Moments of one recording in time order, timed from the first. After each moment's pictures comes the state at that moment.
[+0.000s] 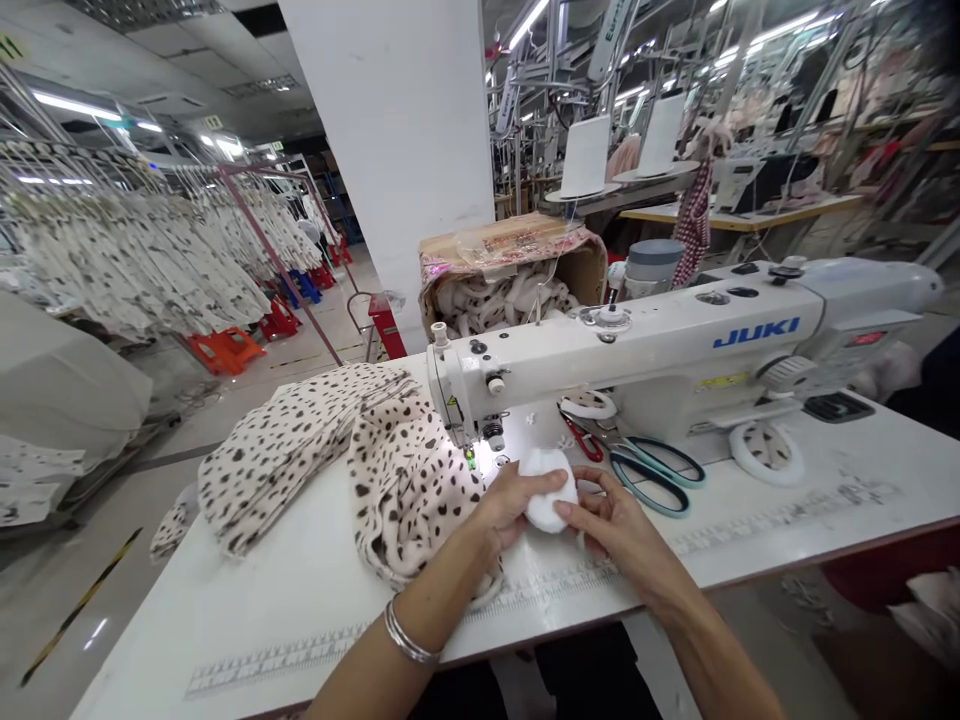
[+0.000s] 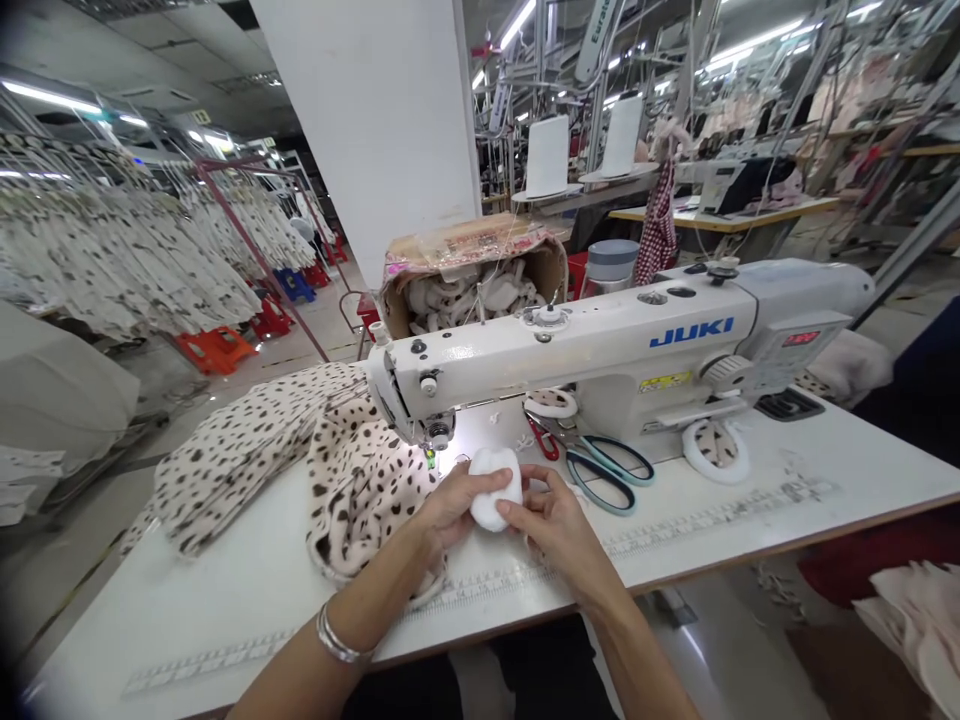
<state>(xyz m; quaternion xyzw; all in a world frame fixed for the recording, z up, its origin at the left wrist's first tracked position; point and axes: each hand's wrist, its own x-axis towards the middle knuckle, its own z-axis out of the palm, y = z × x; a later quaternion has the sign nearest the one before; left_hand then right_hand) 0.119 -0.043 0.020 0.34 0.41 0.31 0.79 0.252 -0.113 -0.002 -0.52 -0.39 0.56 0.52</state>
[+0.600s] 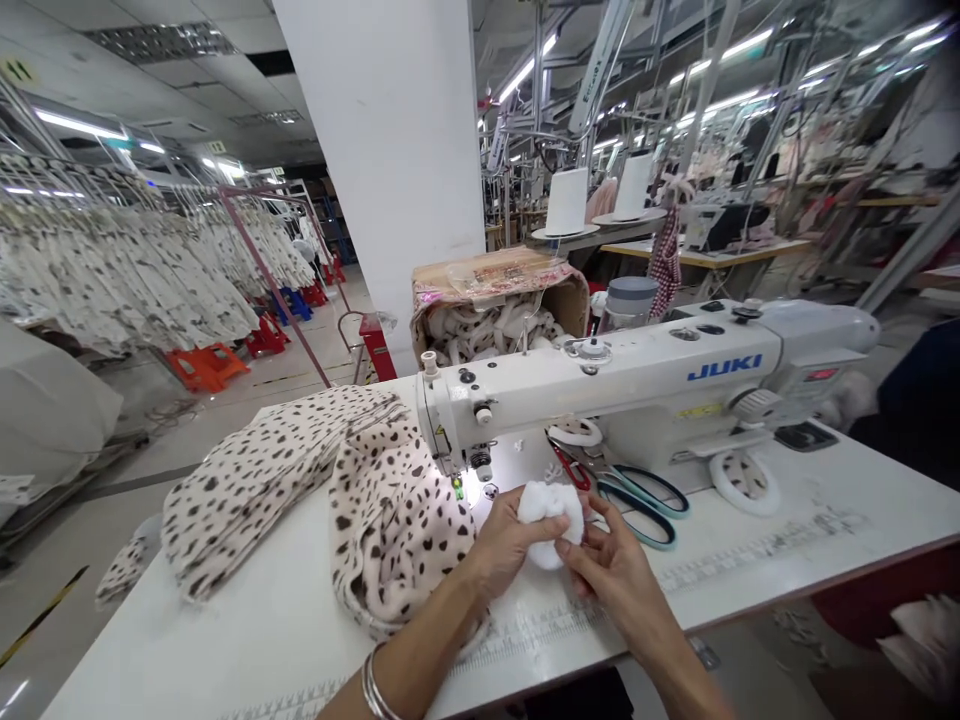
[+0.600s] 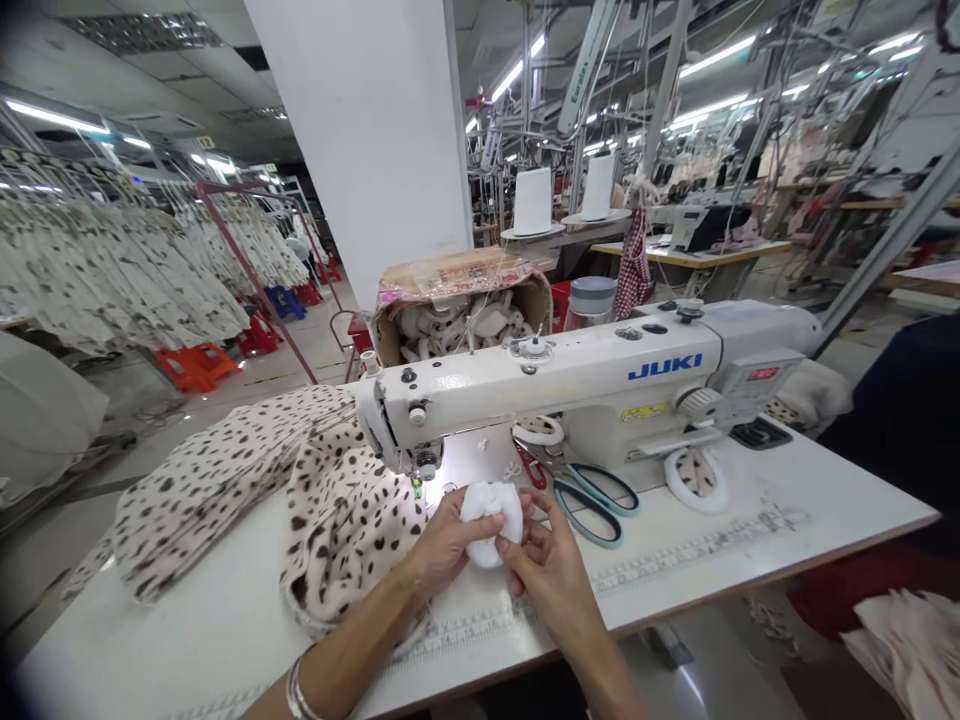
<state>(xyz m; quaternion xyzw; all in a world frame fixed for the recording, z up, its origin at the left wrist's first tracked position) 0.120 -0.055 0.033 0.48 0.23 0.34 0.78 0.247 -0.120 -0.004 -0.51 -0.38 0.51 0.58</state>
